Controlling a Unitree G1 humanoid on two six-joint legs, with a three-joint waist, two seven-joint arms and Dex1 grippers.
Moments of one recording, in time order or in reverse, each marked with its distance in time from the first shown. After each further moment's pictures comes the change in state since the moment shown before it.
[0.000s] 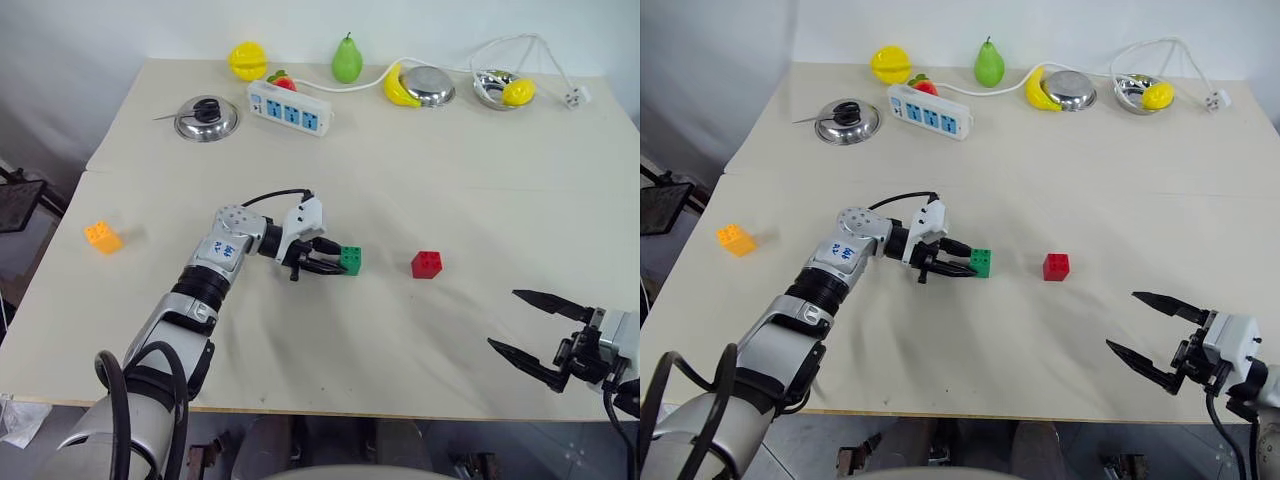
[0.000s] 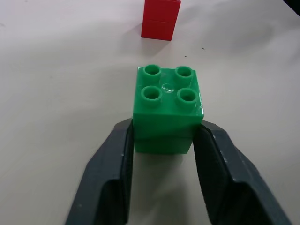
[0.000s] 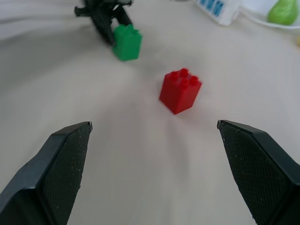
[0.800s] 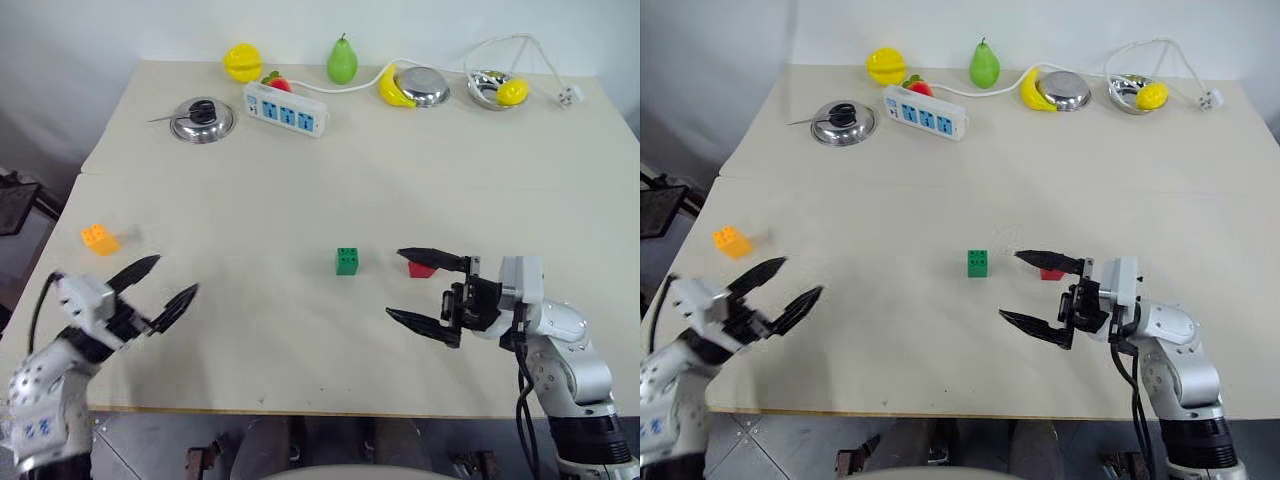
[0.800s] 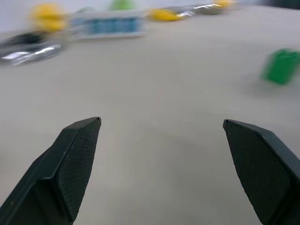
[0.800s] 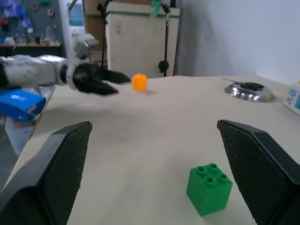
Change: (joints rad) left arm 1.149 0.053 0.936 -0.865 -0.402 -0.042 0.493; right arm -0.402 0.146 0.411 -0.167 0.032 0.211 -0.045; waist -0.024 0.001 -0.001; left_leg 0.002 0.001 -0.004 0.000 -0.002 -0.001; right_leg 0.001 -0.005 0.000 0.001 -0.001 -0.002
